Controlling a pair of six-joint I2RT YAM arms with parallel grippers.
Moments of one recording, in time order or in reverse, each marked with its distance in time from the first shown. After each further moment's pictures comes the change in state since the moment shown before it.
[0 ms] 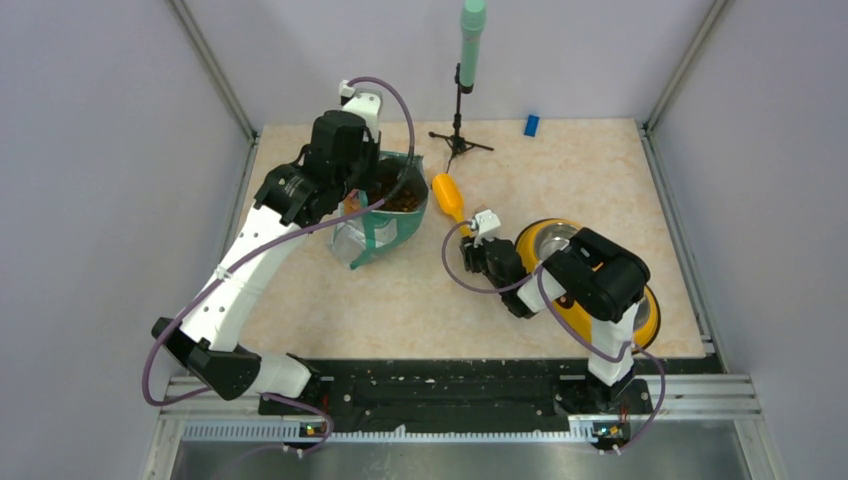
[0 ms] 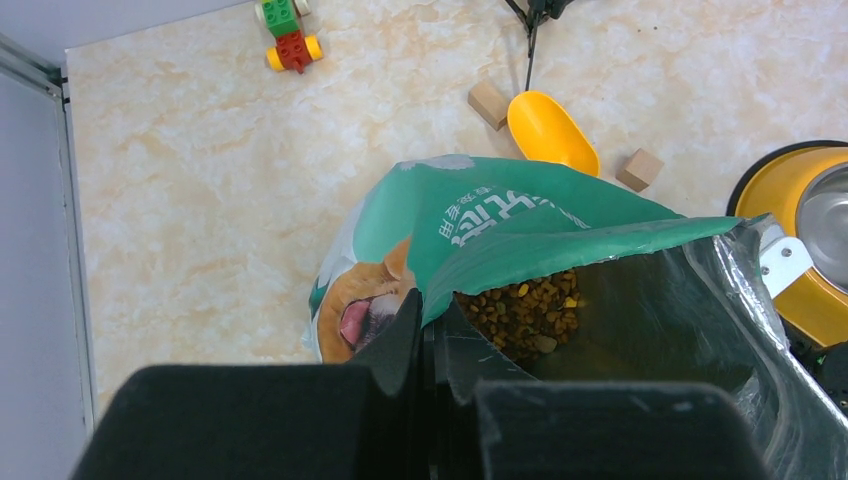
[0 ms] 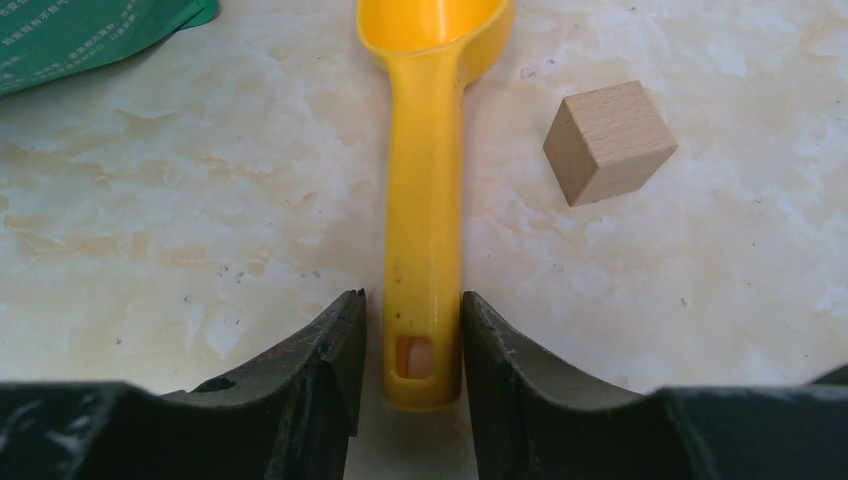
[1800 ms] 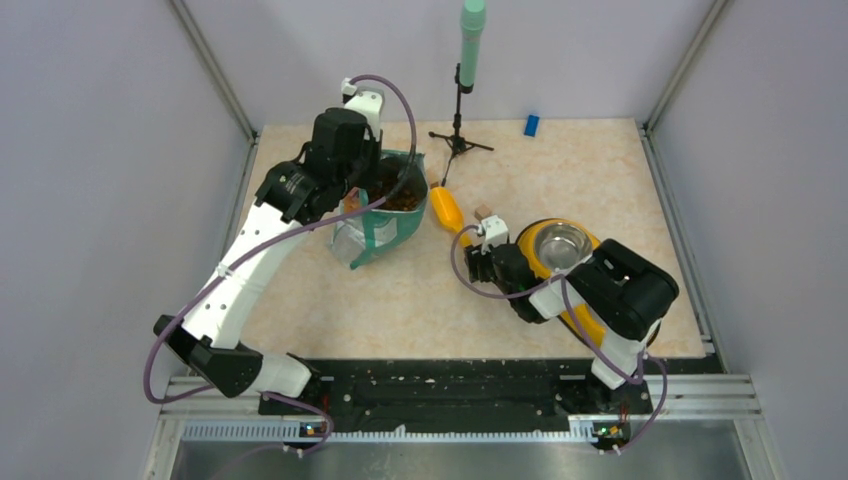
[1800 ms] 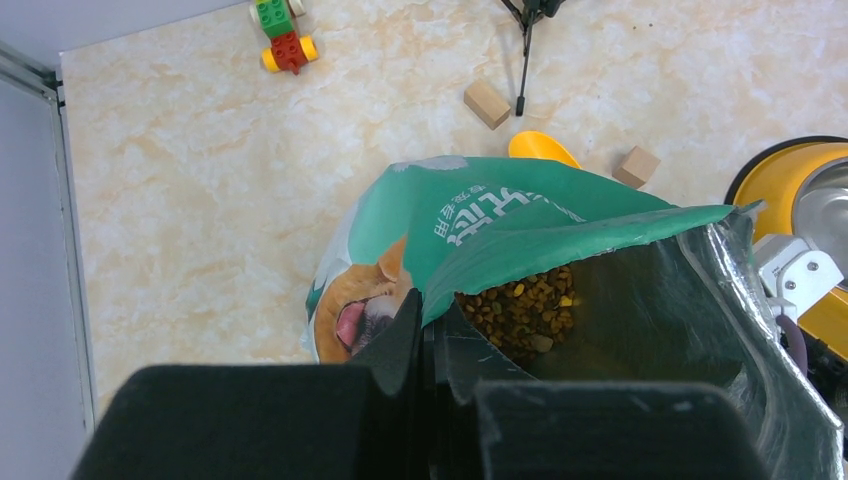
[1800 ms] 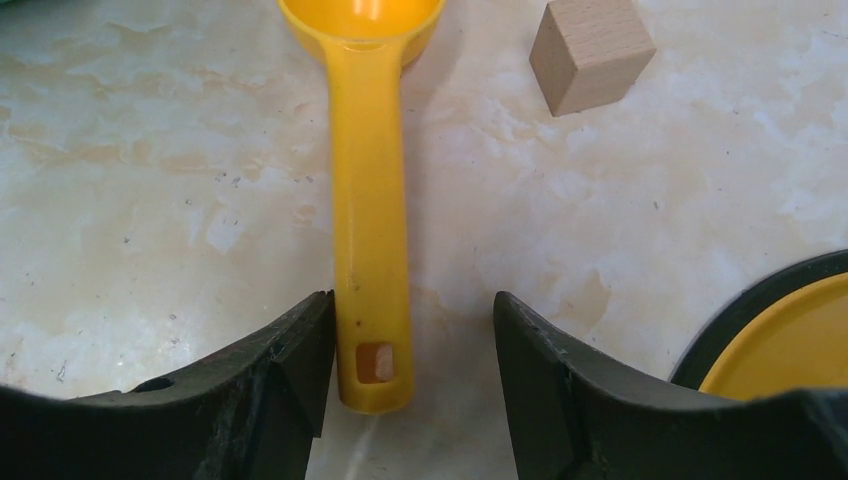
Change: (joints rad) left arm 0.000 0.013 0.021 -0.011 0.011 0.004; right arm 0.010 -0.167 -0.085 -0.193 0.005 0.035
